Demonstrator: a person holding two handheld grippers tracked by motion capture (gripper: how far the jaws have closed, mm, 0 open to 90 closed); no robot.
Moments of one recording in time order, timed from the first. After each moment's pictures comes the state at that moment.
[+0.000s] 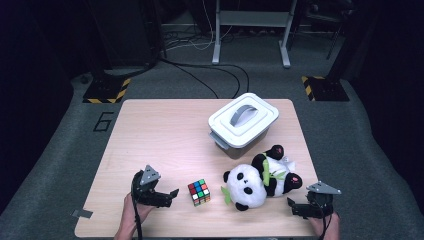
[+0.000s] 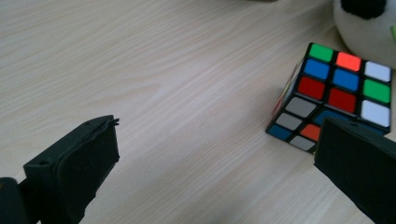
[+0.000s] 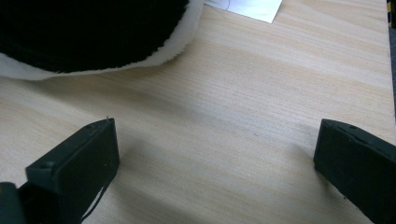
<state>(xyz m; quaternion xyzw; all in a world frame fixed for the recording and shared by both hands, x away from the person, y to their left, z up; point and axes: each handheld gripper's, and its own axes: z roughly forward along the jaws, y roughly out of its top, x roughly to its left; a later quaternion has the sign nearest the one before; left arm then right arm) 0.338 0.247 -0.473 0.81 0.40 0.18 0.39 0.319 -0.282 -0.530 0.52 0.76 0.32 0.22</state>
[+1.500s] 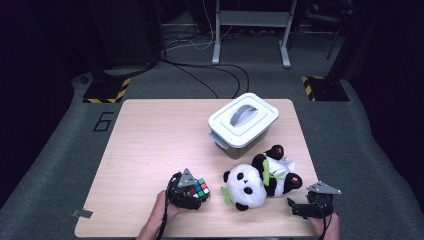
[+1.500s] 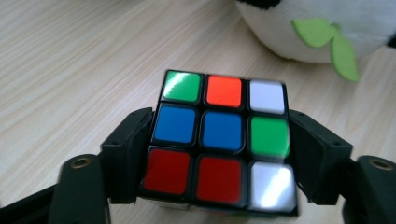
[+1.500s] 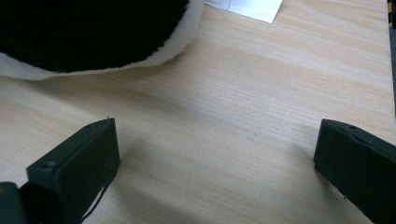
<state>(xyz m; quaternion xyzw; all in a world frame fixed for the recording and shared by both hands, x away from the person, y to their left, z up) 0.350 0.162 -0.499 0.87 0.30 0.11 0.38 0.319 -0.282 -0.530 0.52 0.76 0.32 0.22</state>
